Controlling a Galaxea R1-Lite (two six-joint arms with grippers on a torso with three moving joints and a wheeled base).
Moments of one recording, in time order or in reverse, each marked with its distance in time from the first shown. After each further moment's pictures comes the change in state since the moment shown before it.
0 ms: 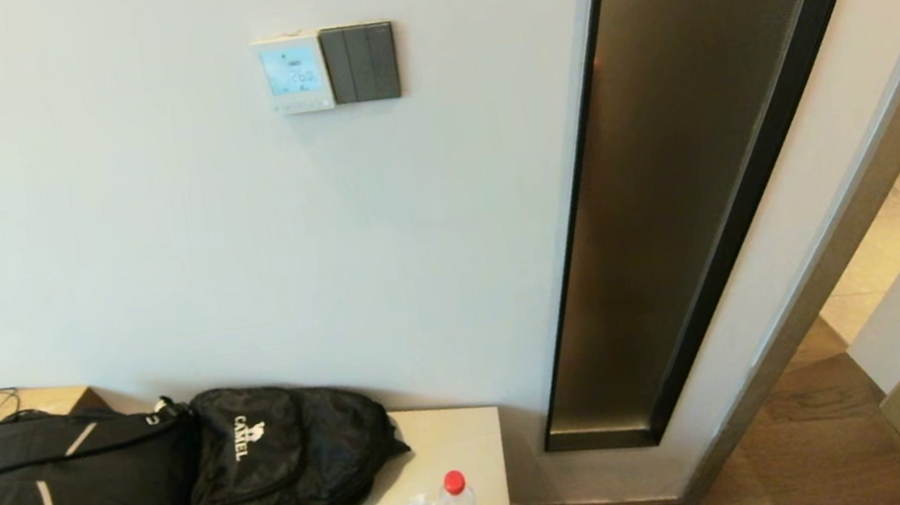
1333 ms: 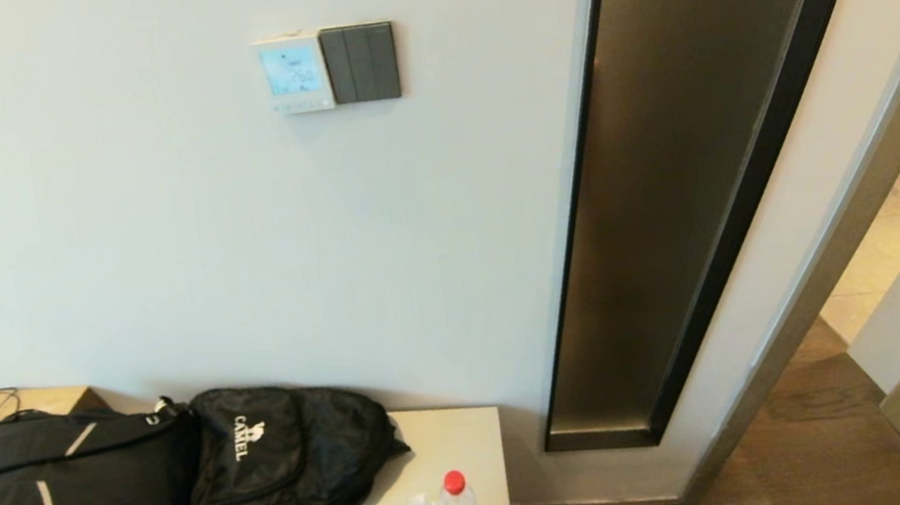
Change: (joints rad) left arm 0.000 0.001 0.000 0.000 0.000 0.001; right arm 0.000 0.000 0.000 0.000 -0.002 0.001
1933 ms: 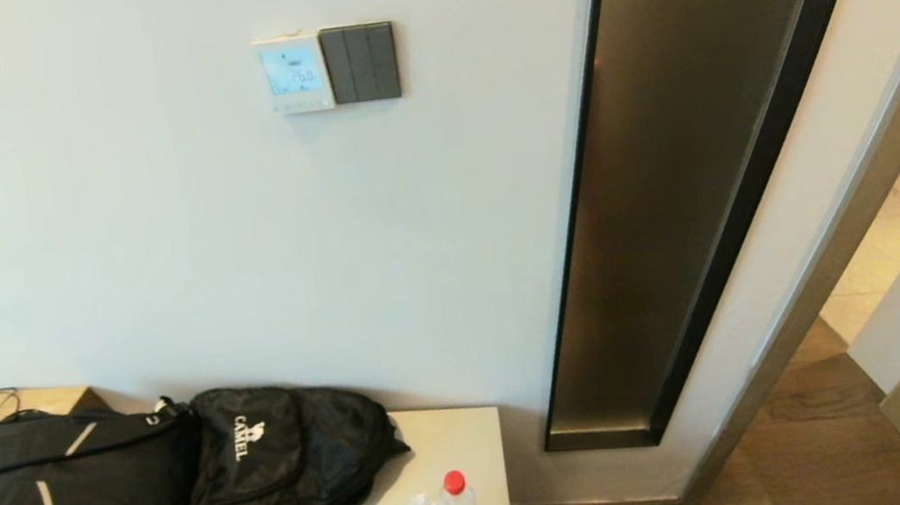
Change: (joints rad) left arm 0.000 0.000 -0.055 0.027 -0.019 0.021; right arm 0.000 0.000 0.000 0.000 0.000 -0.001
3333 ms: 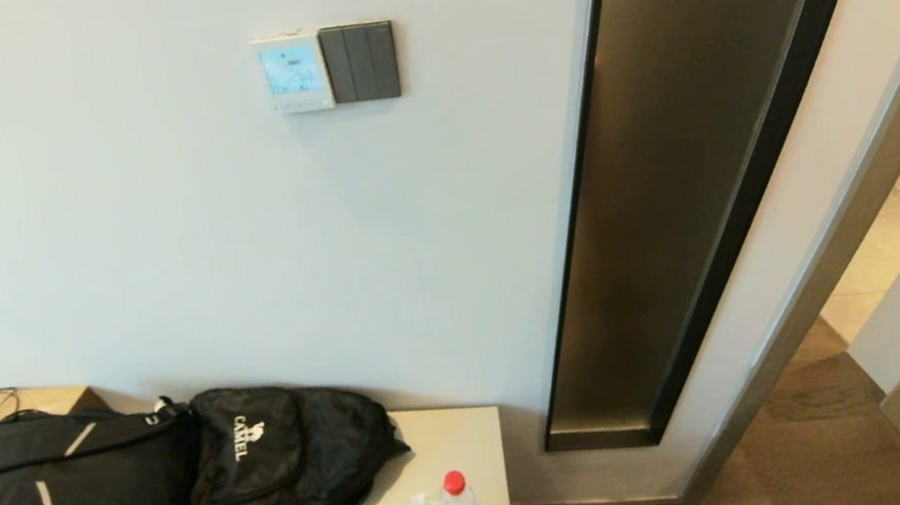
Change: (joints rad) left arm -0.079 1.102 -0.894 -0.338 -0.181 -0.035; right arm 0.000 0.000 0.000 0.000 0.000 0.000
